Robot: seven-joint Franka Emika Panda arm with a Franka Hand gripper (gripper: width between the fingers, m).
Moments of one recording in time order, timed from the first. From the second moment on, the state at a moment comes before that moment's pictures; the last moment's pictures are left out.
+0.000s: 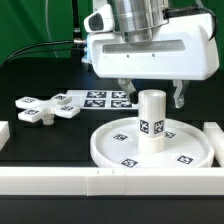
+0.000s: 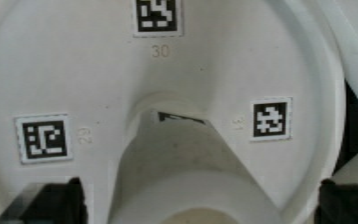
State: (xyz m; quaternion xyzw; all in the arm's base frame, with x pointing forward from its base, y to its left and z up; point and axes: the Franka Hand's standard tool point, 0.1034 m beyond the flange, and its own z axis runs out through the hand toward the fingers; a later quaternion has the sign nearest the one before) arm 0.563 0.039 0.080 -0.94 0.33 0.00 0.10
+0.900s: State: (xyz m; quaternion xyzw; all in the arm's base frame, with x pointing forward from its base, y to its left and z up) arm 0.566 0.040 0.083 -0.99 -0.08 -0.03 0.08
